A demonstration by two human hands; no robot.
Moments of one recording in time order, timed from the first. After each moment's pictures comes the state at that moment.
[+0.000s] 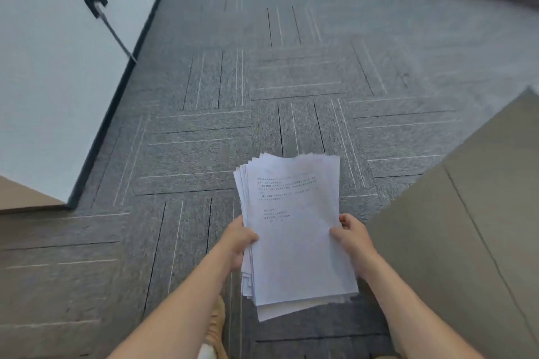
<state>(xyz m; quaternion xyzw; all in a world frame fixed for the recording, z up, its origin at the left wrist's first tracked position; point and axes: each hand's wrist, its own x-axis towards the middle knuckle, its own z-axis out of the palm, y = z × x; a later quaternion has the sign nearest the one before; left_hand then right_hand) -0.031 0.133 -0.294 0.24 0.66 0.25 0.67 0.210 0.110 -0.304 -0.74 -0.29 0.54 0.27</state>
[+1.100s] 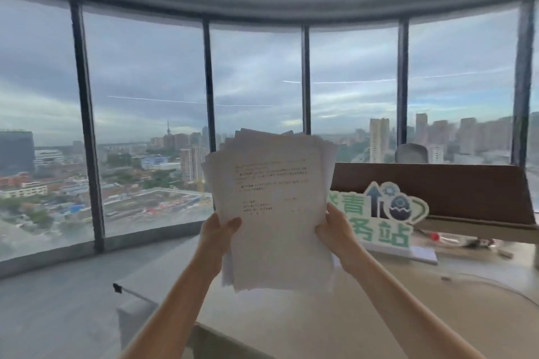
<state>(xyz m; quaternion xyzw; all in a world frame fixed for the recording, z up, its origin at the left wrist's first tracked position) 0.263 -0.241 0.275 0.64 0.14 0.35 0.67 0.382 -0.450 0.277 -0.74 -0.24 -0.03 0.62</state>
